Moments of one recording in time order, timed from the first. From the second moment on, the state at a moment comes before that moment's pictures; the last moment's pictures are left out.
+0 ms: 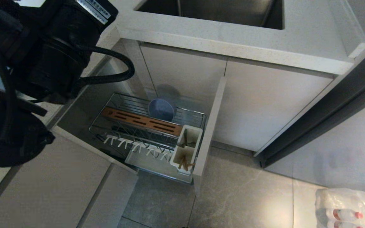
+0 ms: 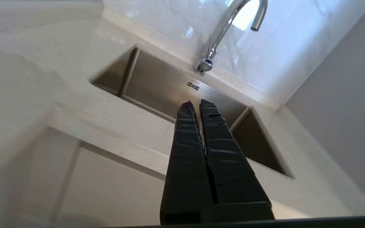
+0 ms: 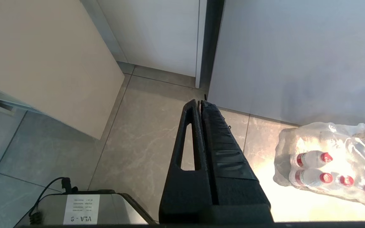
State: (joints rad) left arm -0.58 1.57 -1.10 -1.19 0.28 -0.16; right arm 0.00 0.00 0.00 0.00 -0.01 0.03
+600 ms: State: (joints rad) left arm -0.53 1.42 -1.04 -1.13 0.15 -0.12; right arm 0.00 0.00 0.00 0.00 -0.01 0.03
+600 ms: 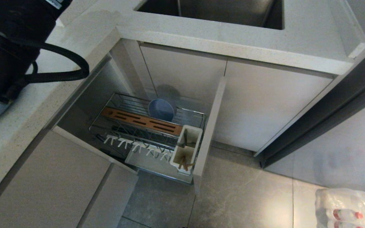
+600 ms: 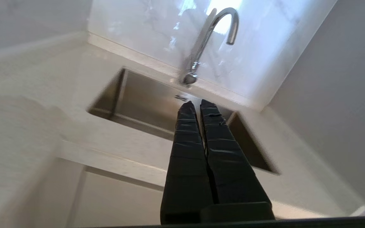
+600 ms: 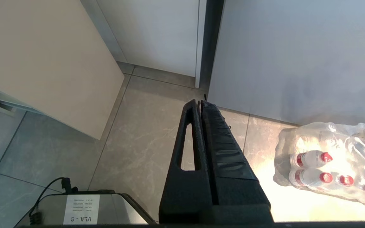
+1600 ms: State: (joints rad) left arm -0.34 1.28 -1.46 -0.18 0.89 -0.08; right arm 0.00 0.00 0.00 0.00 -0.01 0.03
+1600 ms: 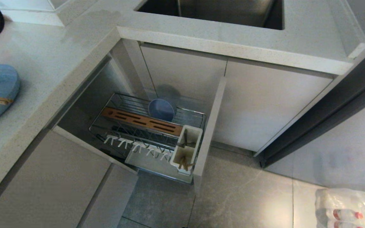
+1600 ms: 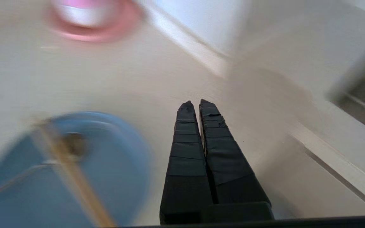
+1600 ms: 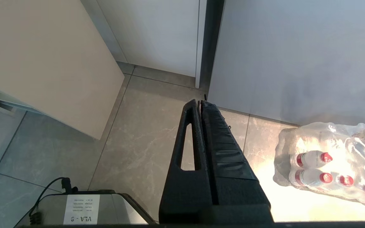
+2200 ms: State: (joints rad) left arm -0.20 1.43 -1.59 -0.19 1.04 -0.12; right arm 0.00 0.00 0.00 0.00 -0.01 0.03
